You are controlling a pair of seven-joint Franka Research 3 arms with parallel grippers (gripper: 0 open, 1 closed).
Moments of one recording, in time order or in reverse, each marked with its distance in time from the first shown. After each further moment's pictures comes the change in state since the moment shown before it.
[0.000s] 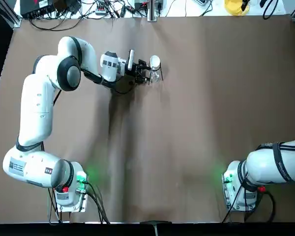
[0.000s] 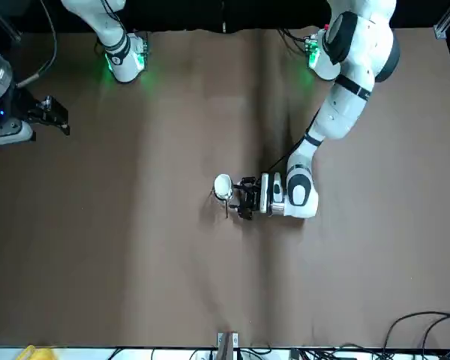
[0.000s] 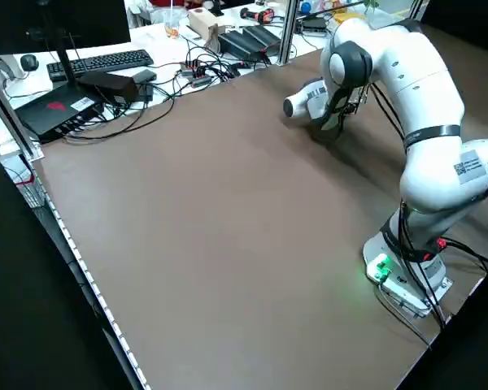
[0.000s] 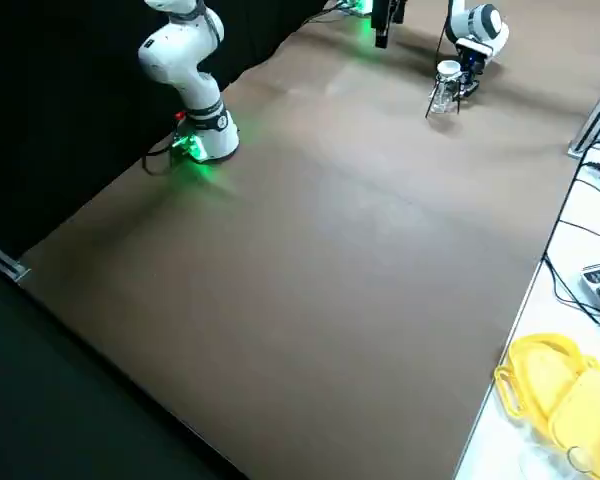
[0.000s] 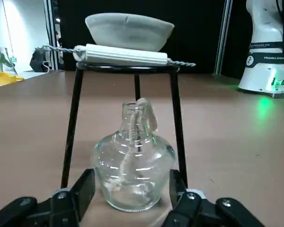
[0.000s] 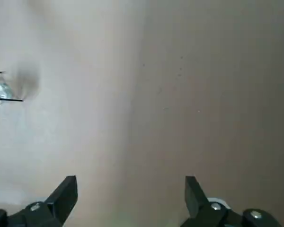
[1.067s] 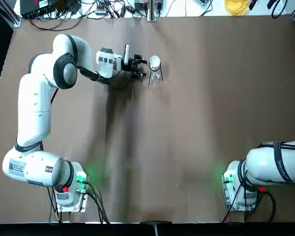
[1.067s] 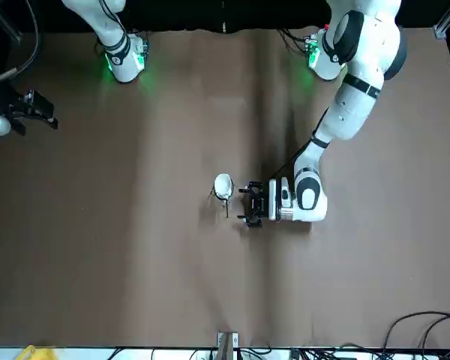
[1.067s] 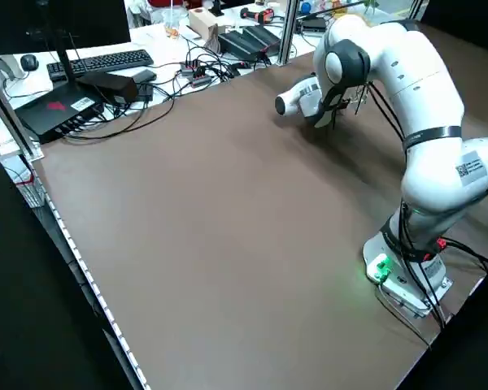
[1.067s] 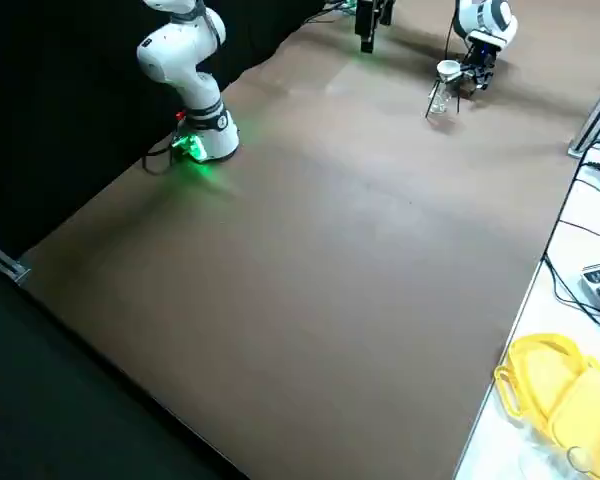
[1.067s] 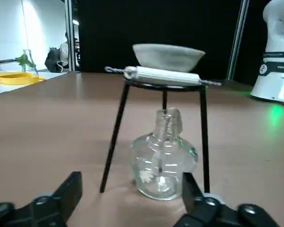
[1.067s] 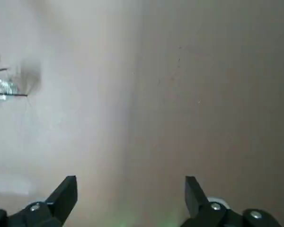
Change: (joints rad) left arm 0.057 -0.028 0.001 -0.004 0.000 -0.008 -0.053; right arm -0.083 -0.016 -0.002 0.000 0.055 -0.047 -0.069
